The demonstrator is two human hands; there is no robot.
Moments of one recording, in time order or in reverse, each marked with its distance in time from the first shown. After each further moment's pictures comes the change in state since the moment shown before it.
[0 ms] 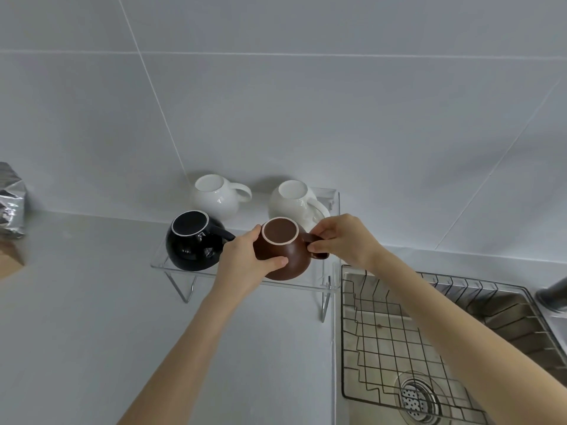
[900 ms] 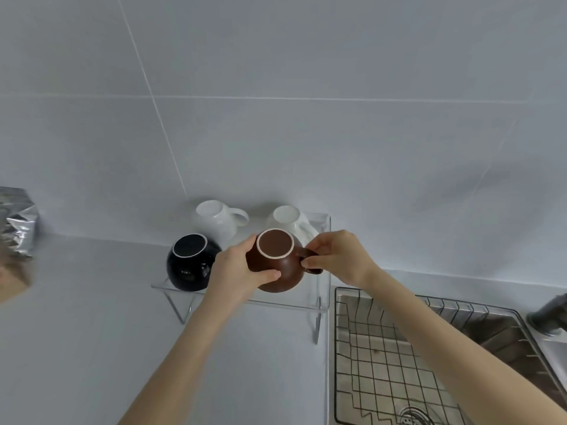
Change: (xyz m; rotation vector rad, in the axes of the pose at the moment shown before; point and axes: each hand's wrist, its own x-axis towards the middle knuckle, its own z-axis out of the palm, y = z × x) left_hand -0.012 0.029 -0.016 0.015 0.061 0.050; right_hand -0.021 -0.021 -0.016 -0.010 0.063 -0.048
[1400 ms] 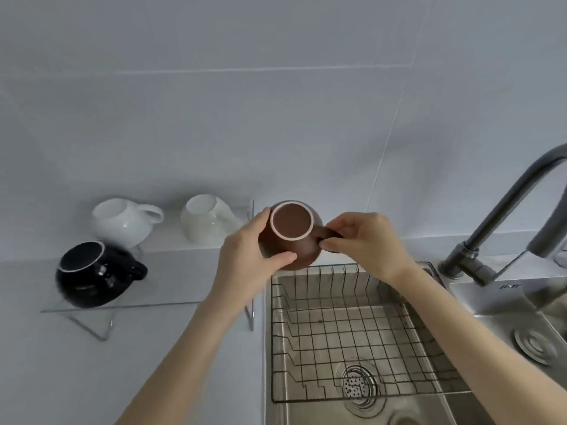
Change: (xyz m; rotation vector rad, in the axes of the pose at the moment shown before) left_hand -0.006 0.084 0.099 -0.134 -0.122 0.268; right_hand -0.071 0.069 -0.103 0.014 0.279 0.070
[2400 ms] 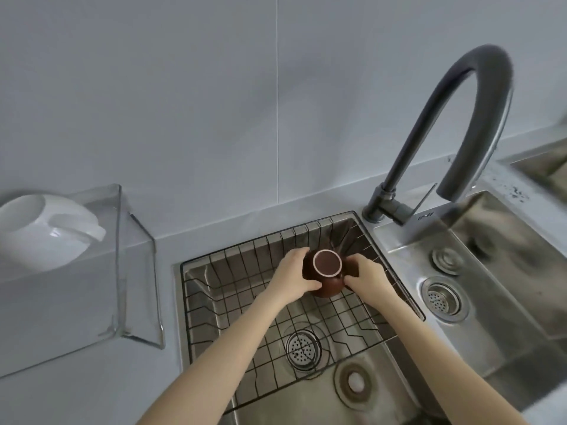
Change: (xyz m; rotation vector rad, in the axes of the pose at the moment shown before) left_hand 0.016 -0.054 0.259 0.125 -0.774 -0.129; right_hand -0.052 0.242 -0.014 -0.173 0.082 0.657
